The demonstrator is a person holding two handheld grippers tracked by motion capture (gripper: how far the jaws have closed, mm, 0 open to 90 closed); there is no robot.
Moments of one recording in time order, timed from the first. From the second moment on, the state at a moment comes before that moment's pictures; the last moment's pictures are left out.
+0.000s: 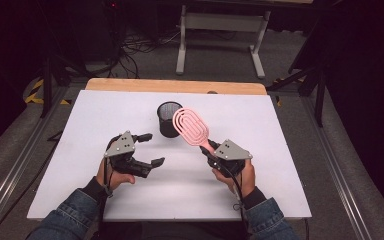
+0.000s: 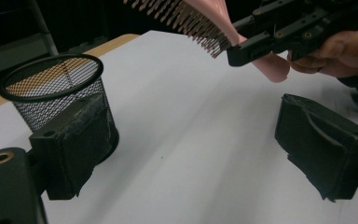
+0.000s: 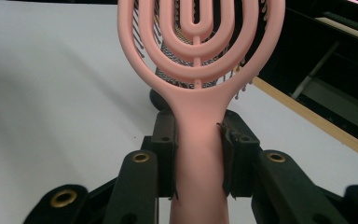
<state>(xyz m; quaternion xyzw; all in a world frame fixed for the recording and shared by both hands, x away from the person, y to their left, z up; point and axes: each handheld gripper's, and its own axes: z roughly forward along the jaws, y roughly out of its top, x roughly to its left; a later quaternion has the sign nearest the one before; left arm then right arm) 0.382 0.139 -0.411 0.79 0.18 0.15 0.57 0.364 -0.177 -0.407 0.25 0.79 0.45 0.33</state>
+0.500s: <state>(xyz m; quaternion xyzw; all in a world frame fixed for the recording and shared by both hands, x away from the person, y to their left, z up) 0.384 0.113 -0.405 0.78 0.17 0.14 0.59 0.353 -0.157 -0.412 0.22 0.79 0.47 0.33</state>
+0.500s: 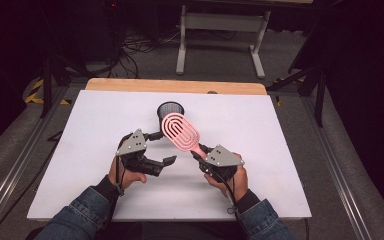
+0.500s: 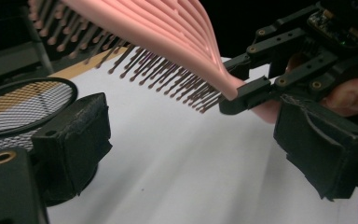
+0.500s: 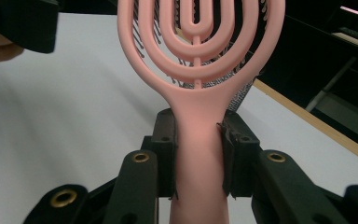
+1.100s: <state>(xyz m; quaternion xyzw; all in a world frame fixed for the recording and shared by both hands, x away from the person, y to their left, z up) 0.388 0.102 -0.403 0.74 0.19 0.11 0.64 0.349 -0.137 -0.425 0.20 0.79 0.47 0.33</state>
